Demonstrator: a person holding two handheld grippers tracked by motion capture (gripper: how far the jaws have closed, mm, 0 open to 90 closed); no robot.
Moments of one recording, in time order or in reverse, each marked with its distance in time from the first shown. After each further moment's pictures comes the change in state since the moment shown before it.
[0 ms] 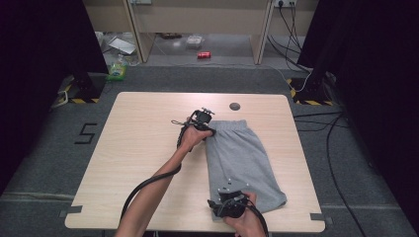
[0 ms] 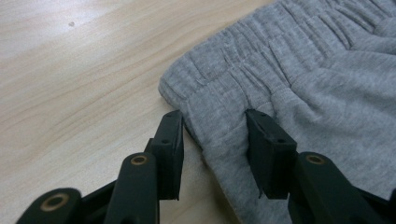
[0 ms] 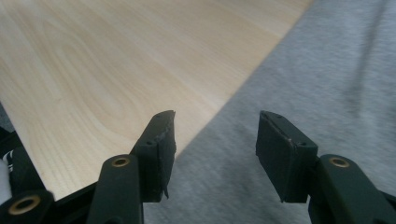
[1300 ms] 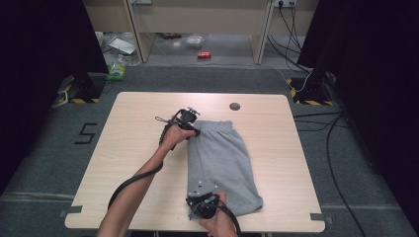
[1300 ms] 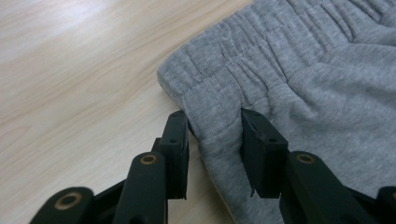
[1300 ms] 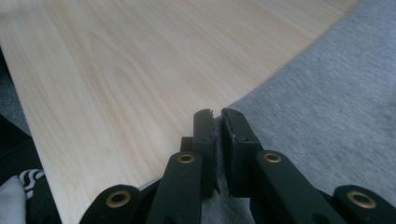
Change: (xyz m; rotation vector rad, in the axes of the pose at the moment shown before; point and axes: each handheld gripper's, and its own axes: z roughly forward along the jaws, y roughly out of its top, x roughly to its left) left arm 0.051 -0.023 -0.027 0.067 0.011 0.059; right arm 0.049 0.028 0.052 -0.012 0.065 -0.114
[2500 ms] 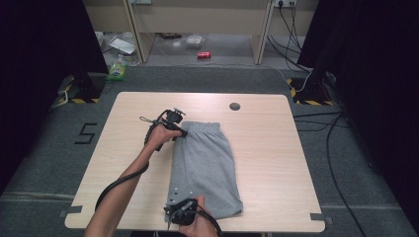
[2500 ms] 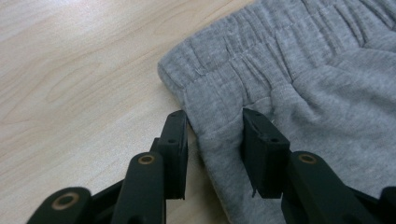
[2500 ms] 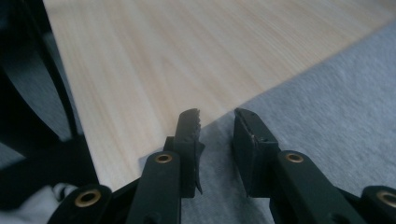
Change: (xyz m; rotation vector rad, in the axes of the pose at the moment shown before) left arm 0.033 -0.023 -0.014 0.022 -0.006 -0.040; right arm 0.047 0.021 0.025 0.013 0.071 -0.113
